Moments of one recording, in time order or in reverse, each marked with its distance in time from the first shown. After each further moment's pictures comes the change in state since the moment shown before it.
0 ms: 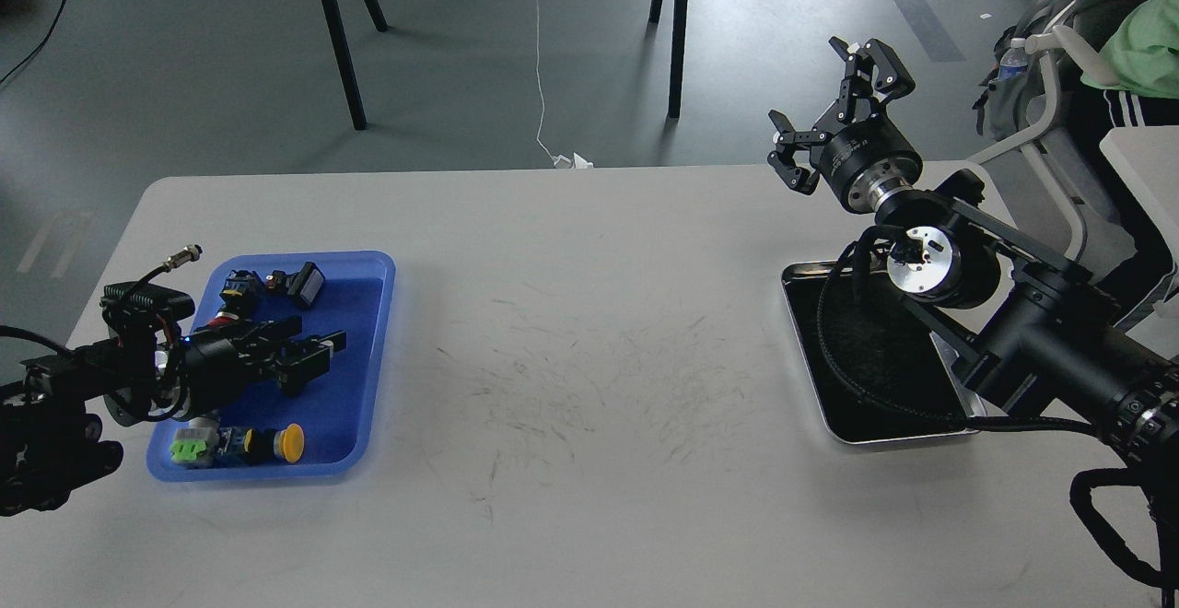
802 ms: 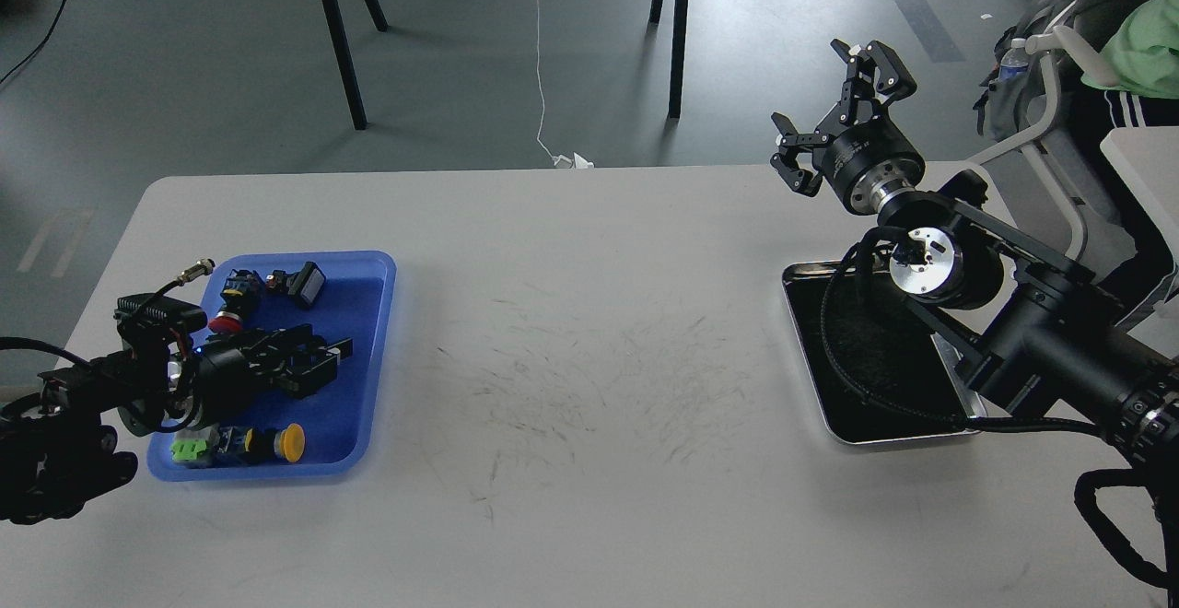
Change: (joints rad) left arm 0.024 -0.043 0.000 0.042 0.002 0.029 0.000; right arm 0.001 -0.009 -0.009 0.002 -0.001 -0.006 -0.001
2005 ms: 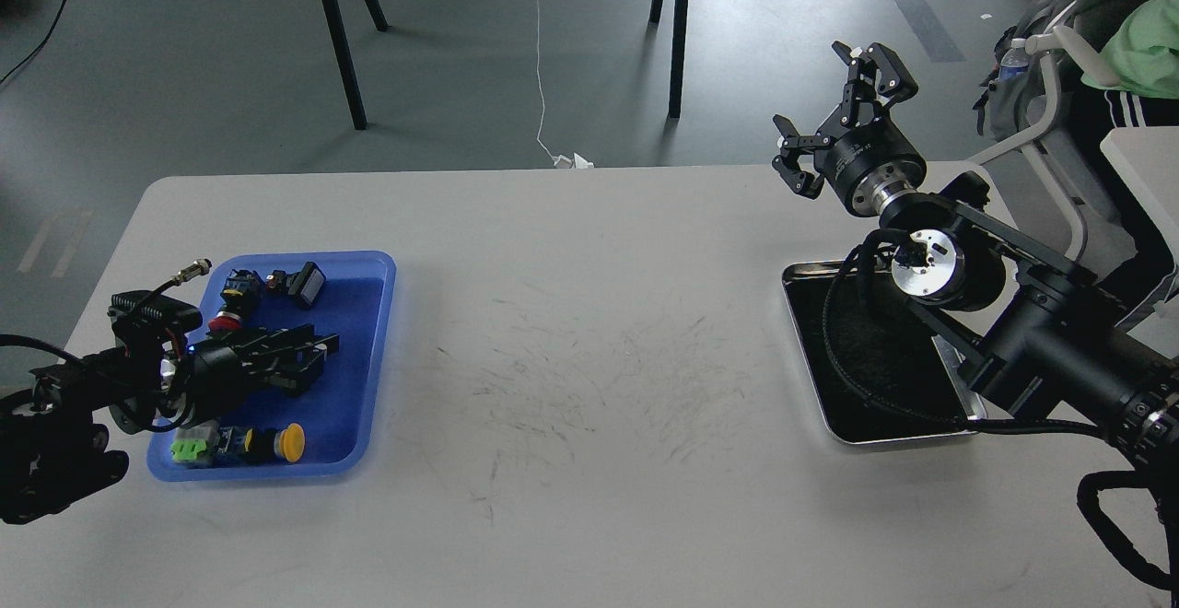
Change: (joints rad) left arm 0.000 0.005 -0.003 0.020 0.037 0.001 0.000; right arm -0.004 -0.003 -0.003 0.003 -0.002 0.000 0.000
